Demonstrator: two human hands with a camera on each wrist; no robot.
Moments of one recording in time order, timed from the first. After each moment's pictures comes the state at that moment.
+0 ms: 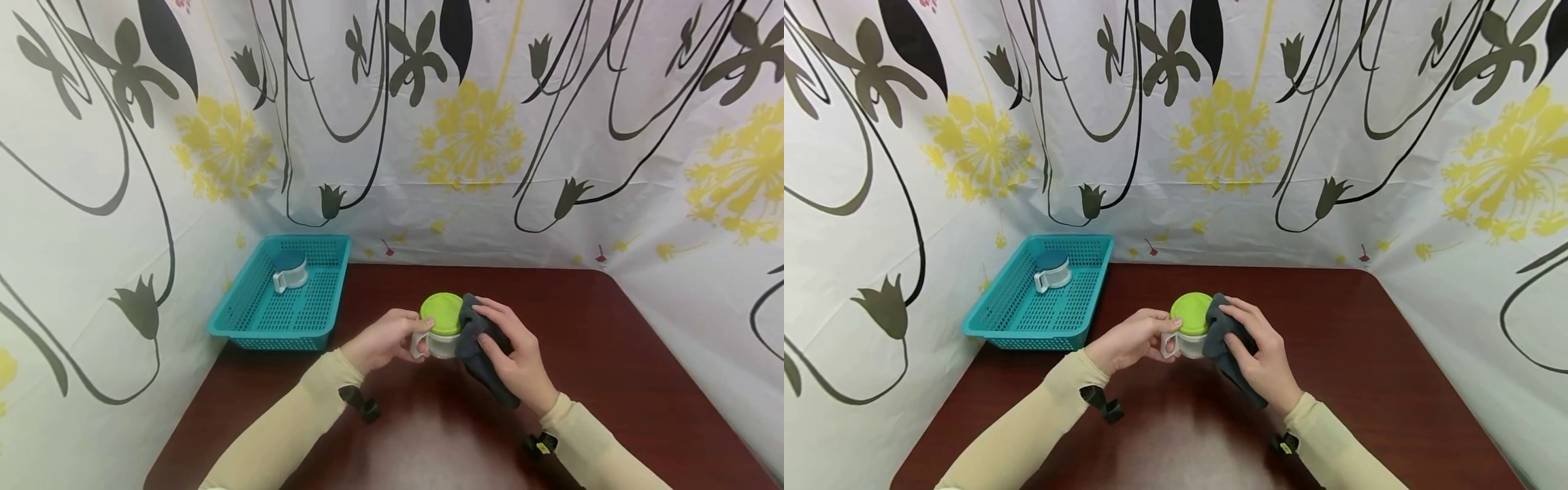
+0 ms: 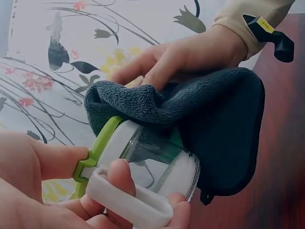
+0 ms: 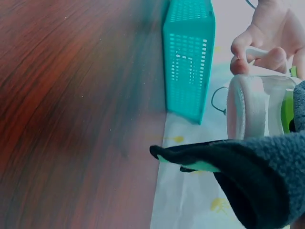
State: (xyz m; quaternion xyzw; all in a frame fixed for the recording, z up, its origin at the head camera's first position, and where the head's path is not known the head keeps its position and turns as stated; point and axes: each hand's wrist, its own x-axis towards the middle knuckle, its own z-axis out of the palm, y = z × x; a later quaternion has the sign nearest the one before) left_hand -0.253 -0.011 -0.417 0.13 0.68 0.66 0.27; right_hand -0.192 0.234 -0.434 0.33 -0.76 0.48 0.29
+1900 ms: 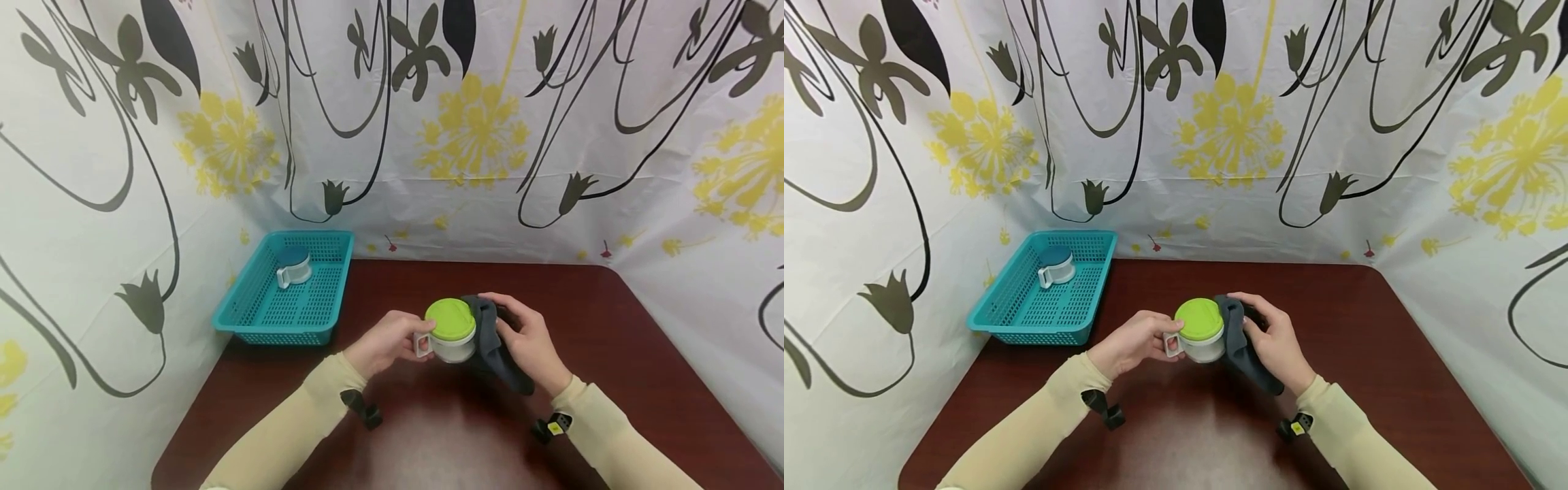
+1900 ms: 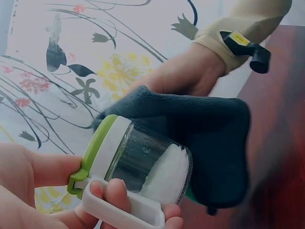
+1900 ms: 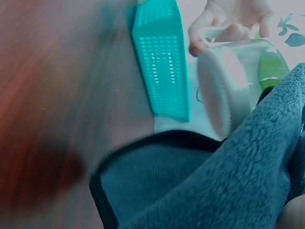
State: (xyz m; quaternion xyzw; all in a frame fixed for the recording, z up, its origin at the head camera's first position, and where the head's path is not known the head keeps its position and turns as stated) left_hand -0.241 -0.011 -0.423 0.10 0.67 0.69 0.25; right_hand -0.224 0.267 -0.448 0.23 -0.79 0.55 0.15
